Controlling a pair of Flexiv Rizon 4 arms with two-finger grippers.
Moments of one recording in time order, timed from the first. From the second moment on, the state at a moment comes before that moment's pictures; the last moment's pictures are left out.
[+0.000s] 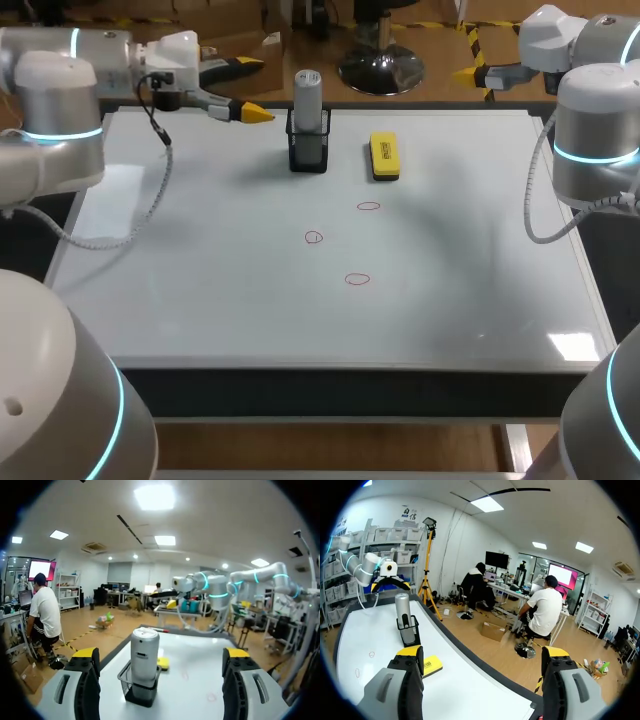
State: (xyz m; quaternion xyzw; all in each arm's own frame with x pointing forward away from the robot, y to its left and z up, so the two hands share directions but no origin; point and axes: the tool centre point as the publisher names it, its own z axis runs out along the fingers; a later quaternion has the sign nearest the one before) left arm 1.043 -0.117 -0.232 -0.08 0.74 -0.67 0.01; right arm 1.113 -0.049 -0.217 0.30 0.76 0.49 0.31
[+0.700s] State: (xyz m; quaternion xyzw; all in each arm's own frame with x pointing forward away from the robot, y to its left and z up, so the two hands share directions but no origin) left arm 1.058 -0.178 -0.264 -0.08 0.74 -0.67 0.00; right arm 1.113 -0.049 -0.217 0.30 0.76 0.49 0.31
